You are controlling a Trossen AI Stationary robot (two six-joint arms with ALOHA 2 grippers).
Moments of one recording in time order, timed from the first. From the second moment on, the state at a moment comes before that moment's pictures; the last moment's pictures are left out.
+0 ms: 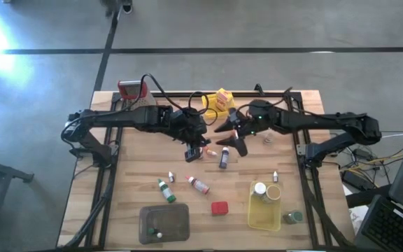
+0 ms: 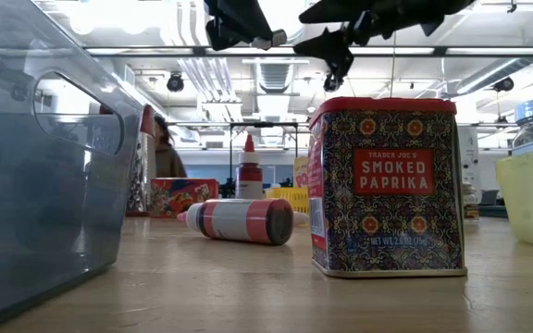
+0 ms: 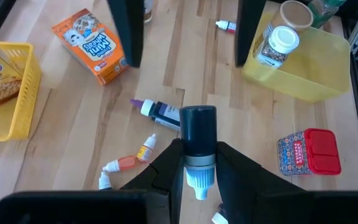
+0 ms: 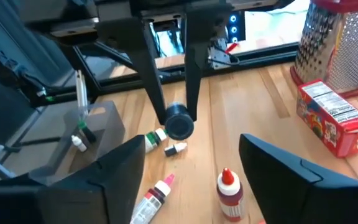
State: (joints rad) left arm 0.04 1.58 1.59 -0.79 0.03 -0.16; right arm -0.19 1.32 0.94 0.03 -0.37 0.18
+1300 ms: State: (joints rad) left arm 0.04 1.58 1.62 -0.78 0.03 -0.14; right arm -0.15 1.44 1.07 -0.01 -0.37 0.13
